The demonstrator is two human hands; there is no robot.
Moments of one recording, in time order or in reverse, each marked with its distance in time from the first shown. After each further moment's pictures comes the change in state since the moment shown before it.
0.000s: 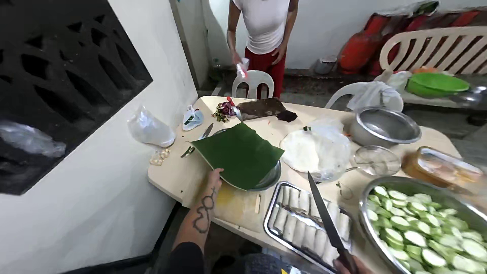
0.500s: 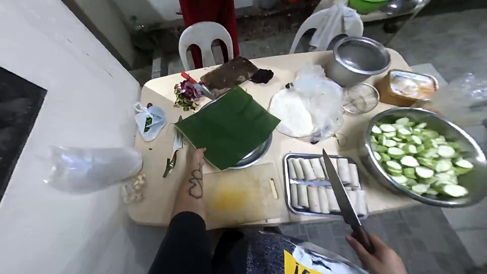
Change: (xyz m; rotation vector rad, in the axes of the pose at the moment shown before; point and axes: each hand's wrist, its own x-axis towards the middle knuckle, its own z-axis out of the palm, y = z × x) left_hand 0.223 0.050 0.017 0.558 -0.229 0.108; right_hand -0.015 -0.104 0.098 0.049 0.189 0.445
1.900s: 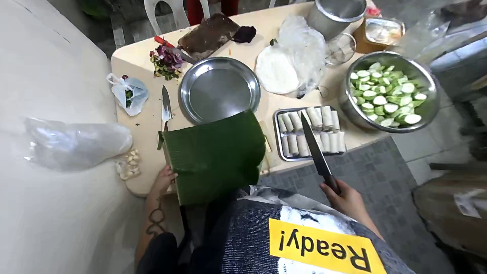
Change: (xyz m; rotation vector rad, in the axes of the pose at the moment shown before) left_hand -0.102 -0.086 -0.221 0.432 -0.452 -0.057; right_hand -0.063 0.005 0.065 0.035 0.111 -0.005
